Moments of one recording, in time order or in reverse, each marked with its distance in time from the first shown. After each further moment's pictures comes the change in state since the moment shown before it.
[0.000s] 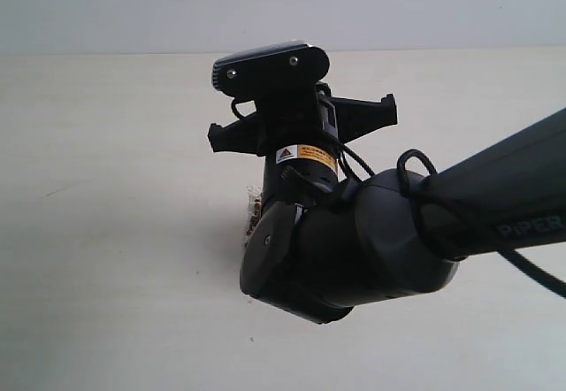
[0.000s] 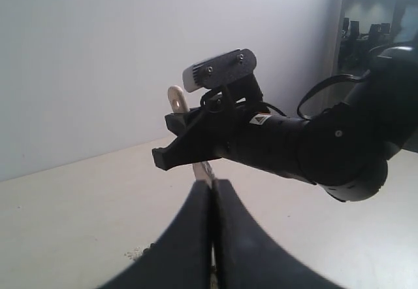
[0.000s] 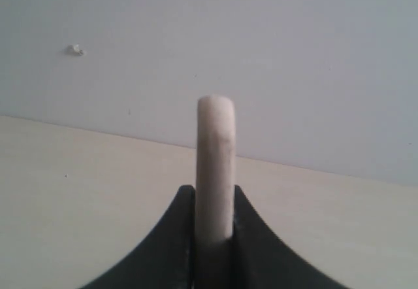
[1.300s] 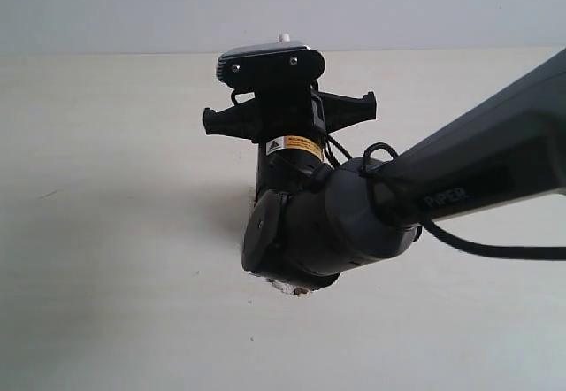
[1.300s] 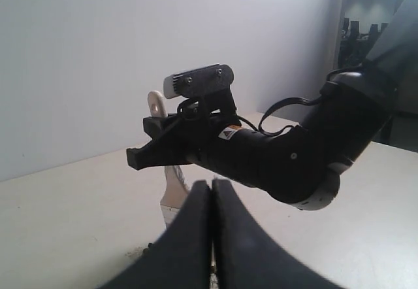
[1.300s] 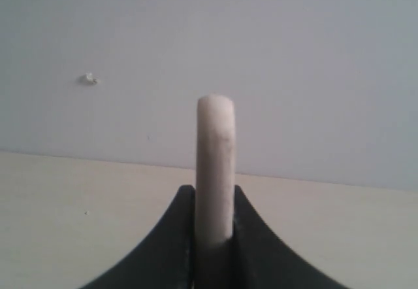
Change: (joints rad) left arm 0.000 0.000 0.000 0.000 0.000 0.000; right arm -0.083 0.120 -0.079 -0.158 -0.003 0.188
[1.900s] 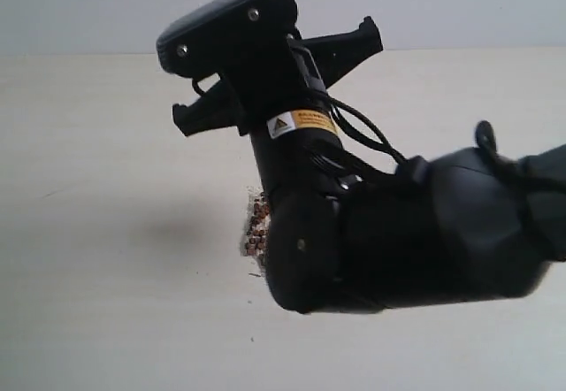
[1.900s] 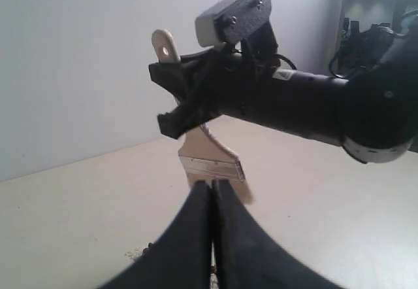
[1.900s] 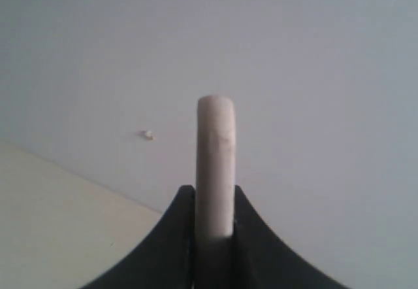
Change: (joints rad) left arm 0.000 0.000 0.000 0.000 0.000 0.000; right arm 0.105 -0.274 0.150 -0.126 0.040 -0.322
